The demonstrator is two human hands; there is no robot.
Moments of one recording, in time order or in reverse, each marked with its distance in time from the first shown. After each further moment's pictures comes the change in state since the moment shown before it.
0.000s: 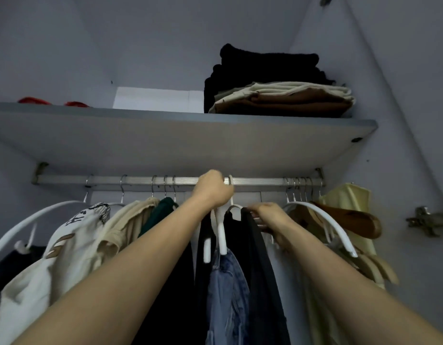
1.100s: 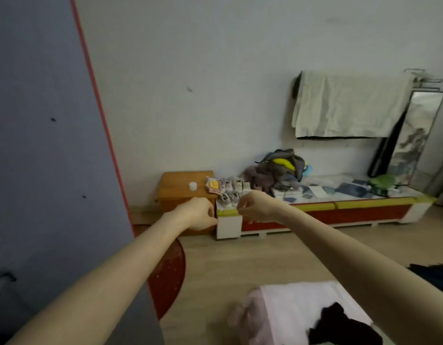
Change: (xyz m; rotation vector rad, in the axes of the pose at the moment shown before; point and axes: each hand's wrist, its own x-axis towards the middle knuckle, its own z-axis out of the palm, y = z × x) left_hand -0.733 0.355 -0.027 -0.472 -1.557 1.160; right_hand -0.905 -0.145 -0.216 -1.065 0.618 1.351
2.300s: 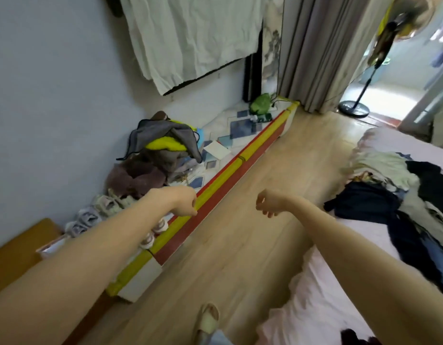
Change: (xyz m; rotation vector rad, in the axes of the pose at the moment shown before) left_hand 0.738 0.208 0.048 0.651 -0.532 0.711; right_hand 0.372 0.515 -0.116 0.292 -0.019 0.923
